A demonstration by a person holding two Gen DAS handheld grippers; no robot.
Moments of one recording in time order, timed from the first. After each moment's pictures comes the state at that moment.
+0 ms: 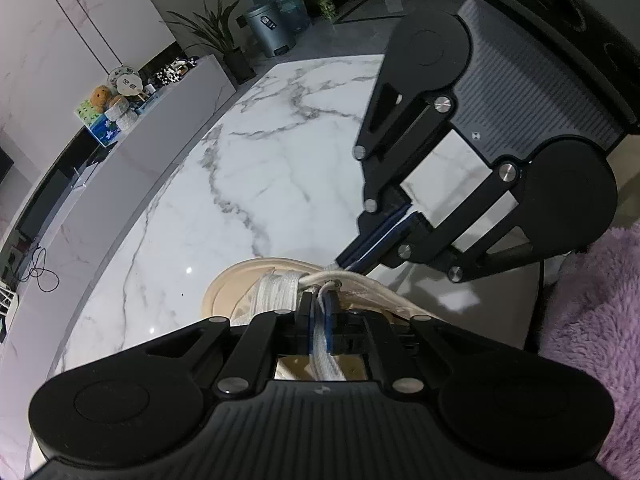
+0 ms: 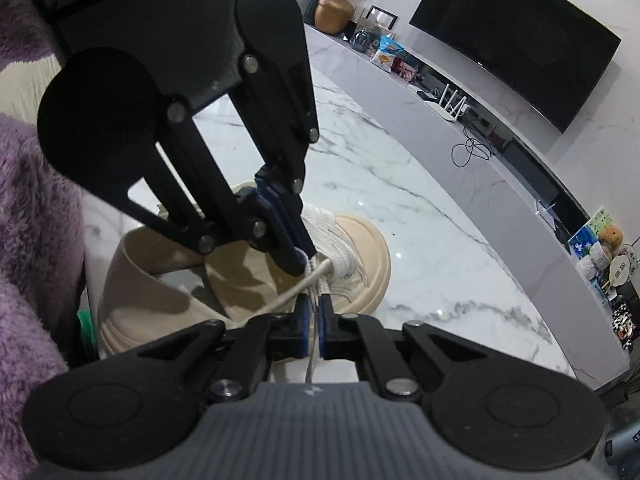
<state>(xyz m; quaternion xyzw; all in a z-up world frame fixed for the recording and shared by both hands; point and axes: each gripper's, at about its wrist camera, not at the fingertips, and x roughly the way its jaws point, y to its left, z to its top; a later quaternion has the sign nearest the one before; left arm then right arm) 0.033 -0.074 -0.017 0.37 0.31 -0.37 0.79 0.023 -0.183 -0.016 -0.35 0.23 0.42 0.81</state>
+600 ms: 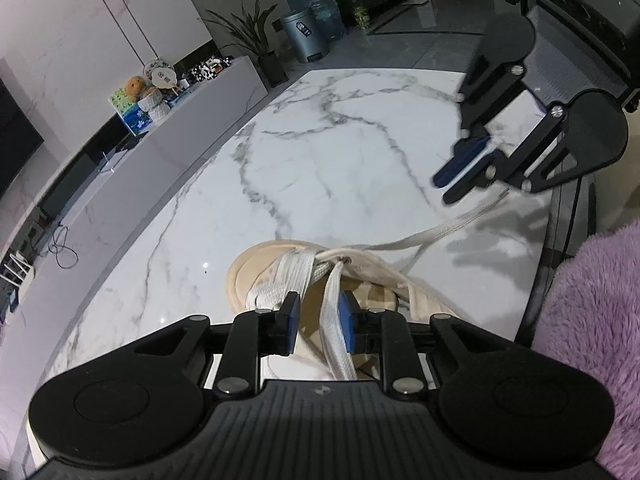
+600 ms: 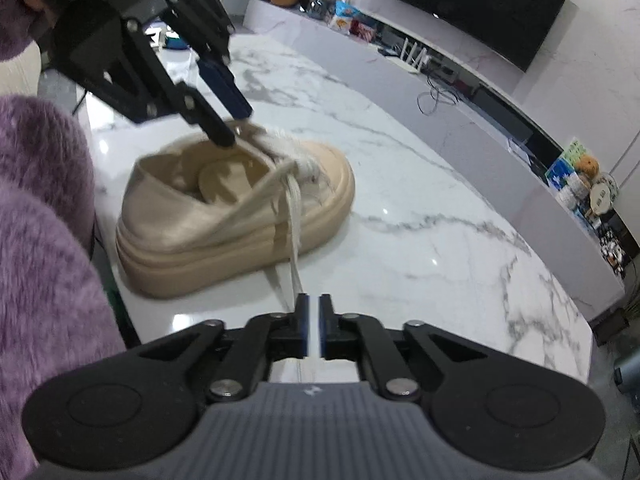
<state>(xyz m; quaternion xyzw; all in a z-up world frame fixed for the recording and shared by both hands) 0.012 -0.053 -0.001 0.35 0.30 -0.34 0.82 -0.004 -0.245 -0.009 -0.32 0.28 0.37 0.83</state>
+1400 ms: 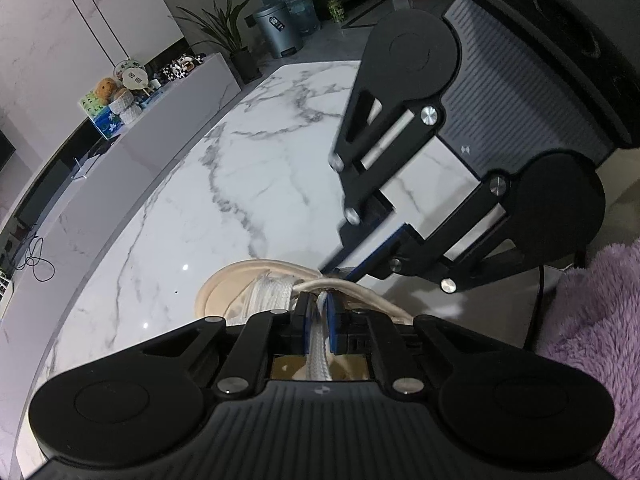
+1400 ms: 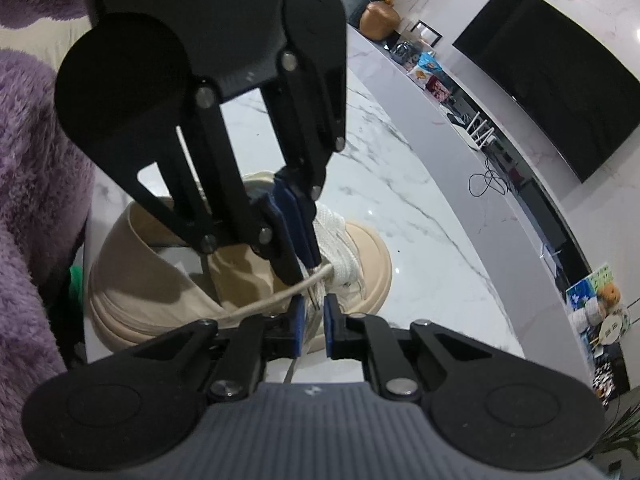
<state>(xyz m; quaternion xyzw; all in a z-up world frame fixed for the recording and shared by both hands) 0.034 -0.075 -0.021 0.35 0.32 -0.37 0.80 0.014 -0.181 -0.017 -0.43 0.19 0.45 0.76</state>
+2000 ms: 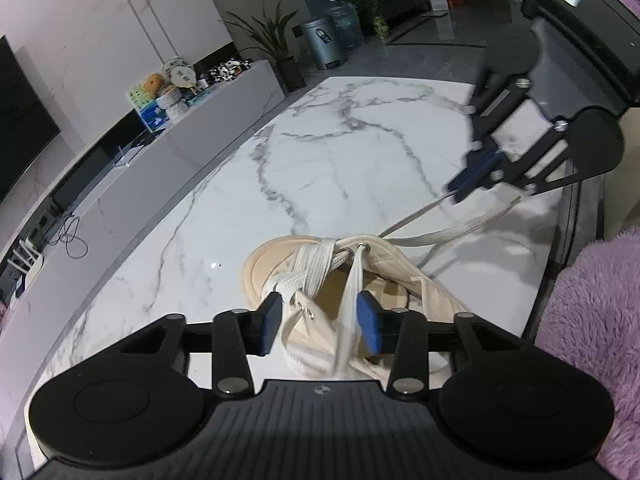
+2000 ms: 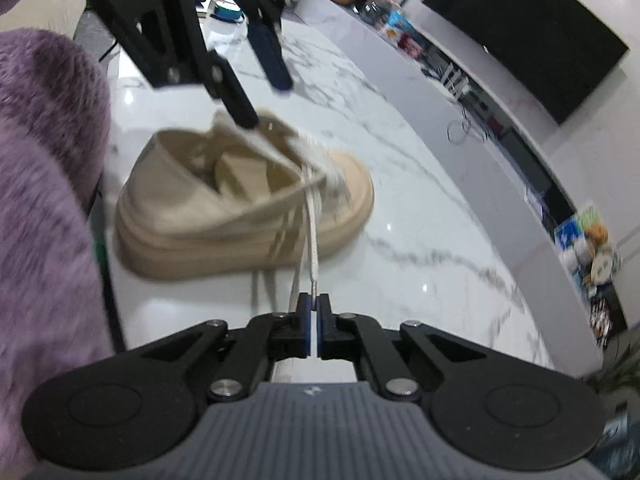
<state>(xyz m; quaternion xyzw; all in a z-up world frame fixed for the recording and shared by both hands) 0.003 -0.032 0.005 0.32 0.30 -0.32 0.84 -0.009 -0.245 -0.014 -0.41 0.25 0.39 0.78</state>
